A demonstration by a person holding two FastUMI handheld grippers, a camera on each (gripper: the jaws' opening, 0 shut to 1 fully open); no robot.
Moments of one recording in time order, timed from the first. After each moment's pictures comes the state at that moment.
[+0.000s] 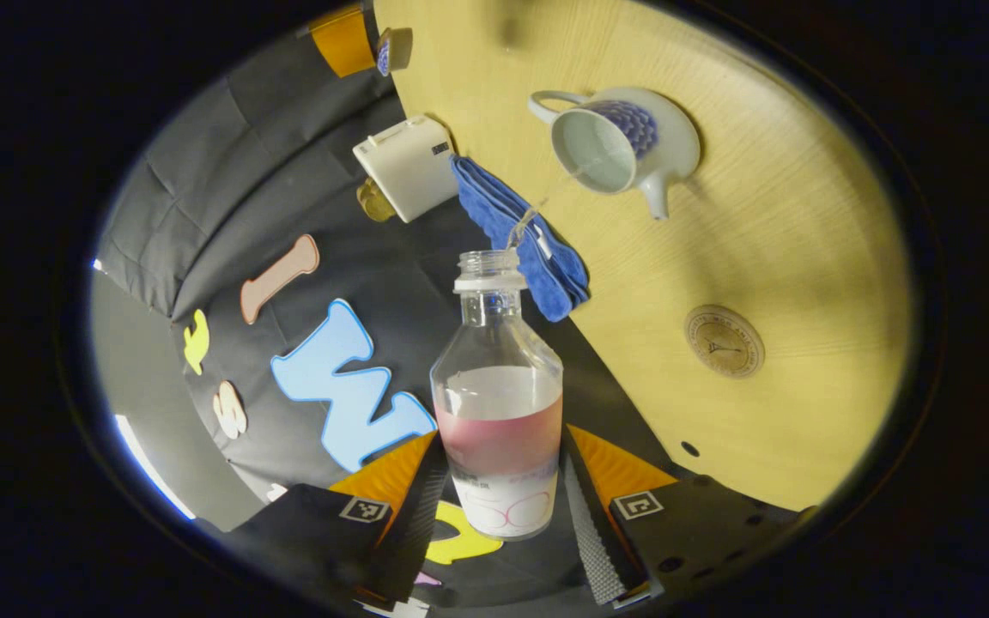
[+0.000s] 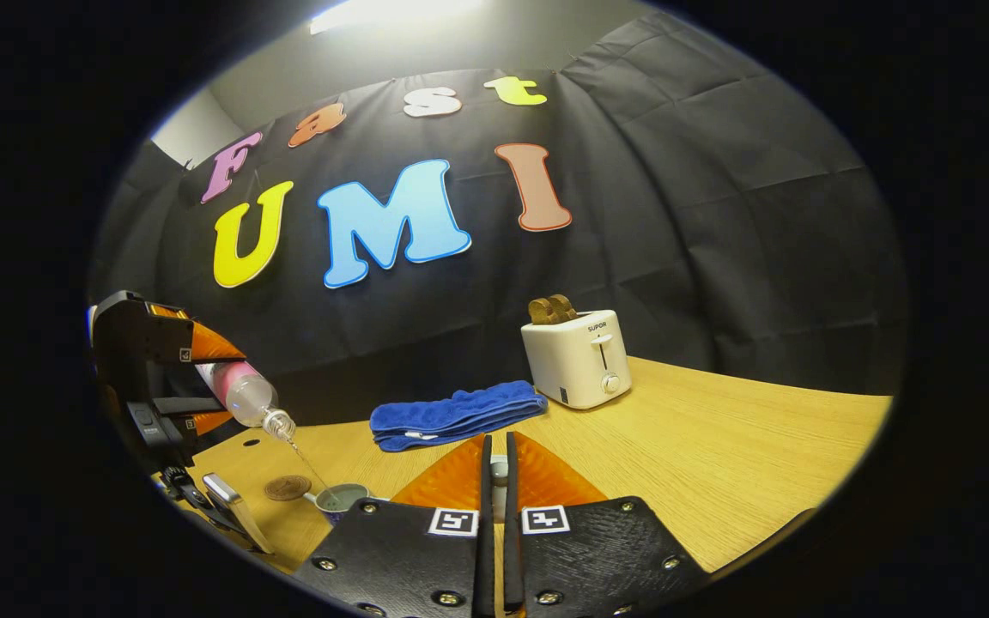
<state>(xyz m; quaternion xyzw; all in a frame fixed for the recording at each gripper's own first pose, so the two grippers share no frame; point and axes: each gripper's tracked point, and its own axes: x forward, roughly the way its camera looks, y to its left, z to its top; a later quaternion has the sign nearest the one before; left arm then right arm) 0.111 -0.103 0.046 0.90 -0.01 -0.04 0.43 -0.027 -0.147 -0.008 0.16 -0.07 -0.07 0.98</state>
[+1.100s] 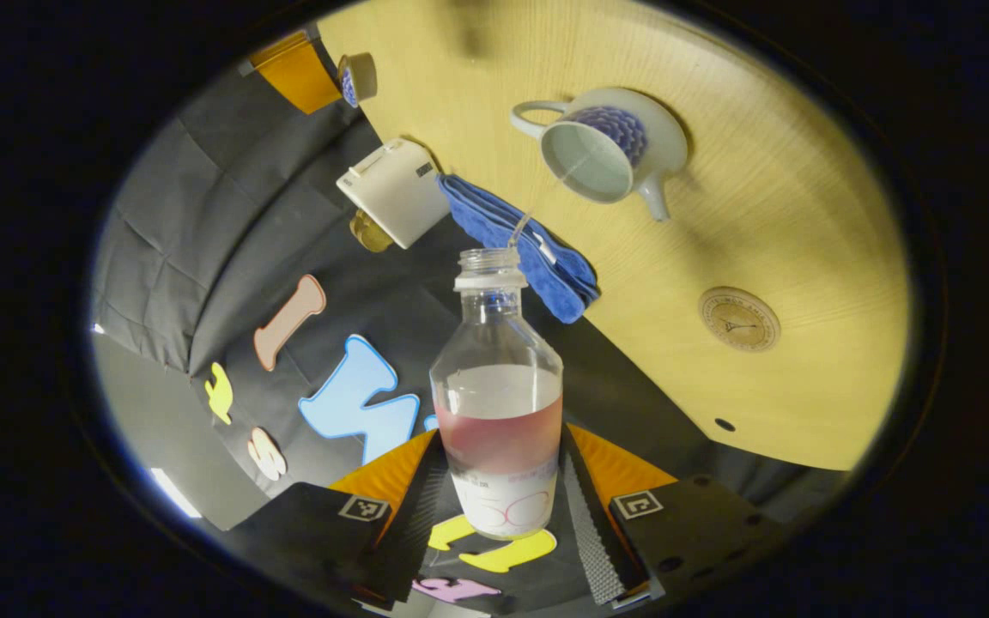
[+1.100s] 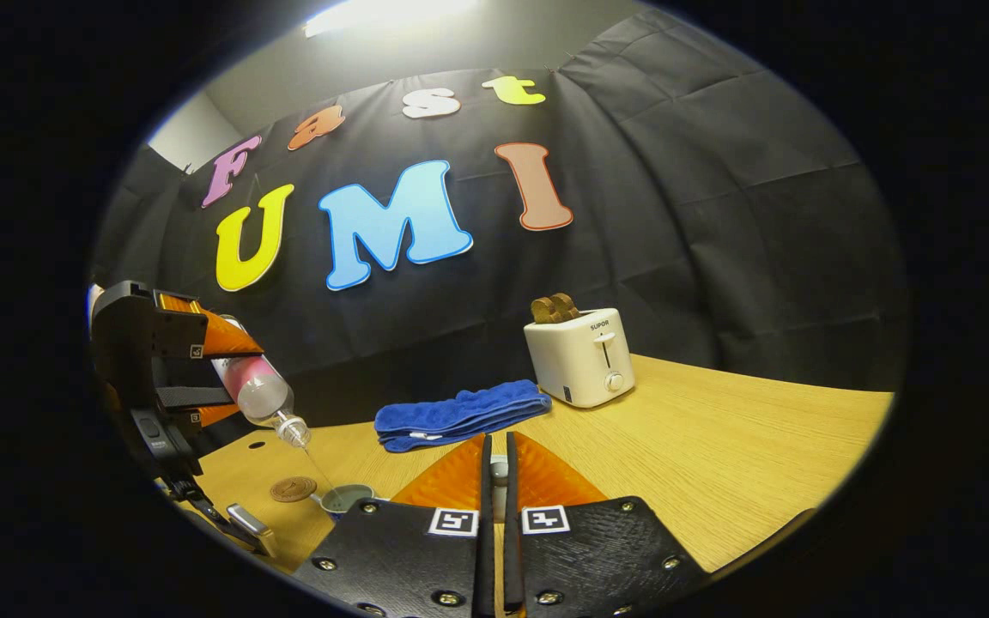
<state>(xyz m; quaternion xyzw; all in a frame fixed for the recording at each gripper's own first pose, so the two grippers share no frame) 0.105 -0.129 0.052 0.94 -0.04 -0.04 0.35 -0.029 -0.144 -0.007 0.16 -0.07 -0.07 0.98</state>
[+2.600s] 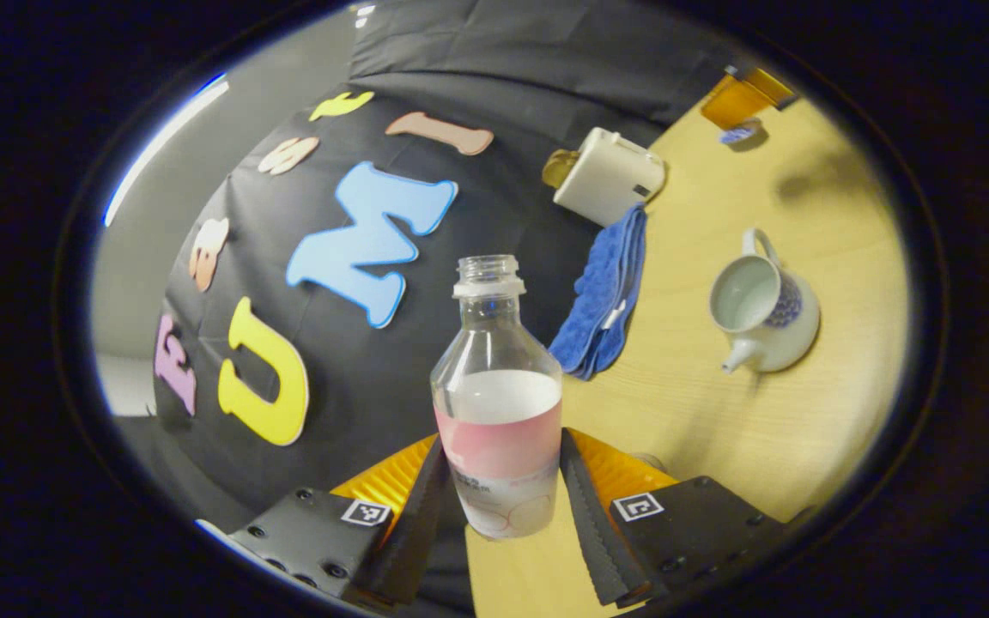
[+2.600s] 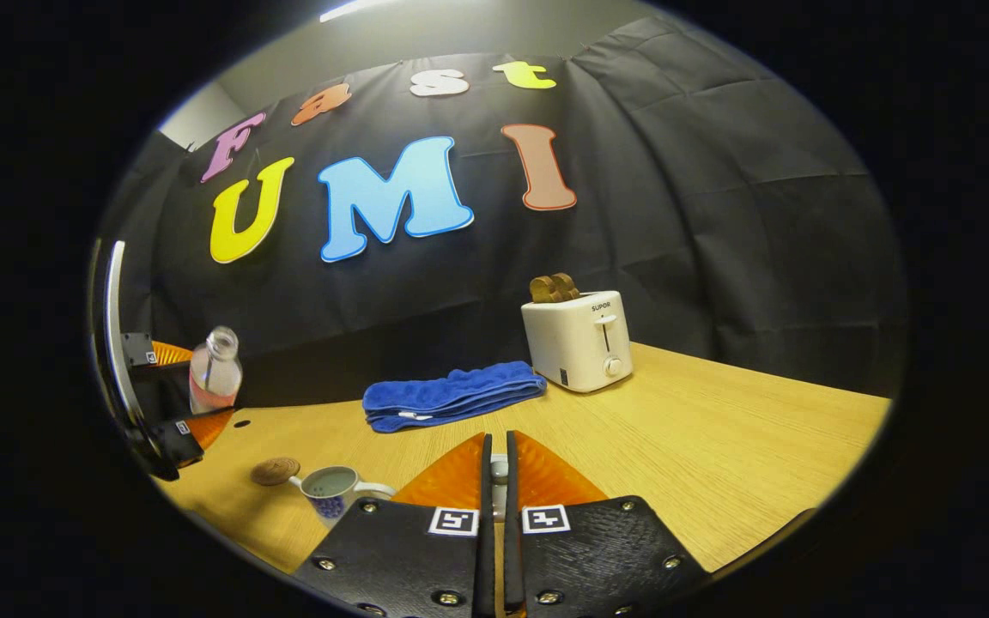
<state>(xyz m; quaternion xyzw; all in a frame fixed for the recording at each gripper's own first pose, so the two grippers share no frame) 0.119 -0.055 0.019 0.50 -0.02 -0.06 0.86 -0.014 -0.142 -0.027 0.13 -0.03 -0.08 0.99</state>
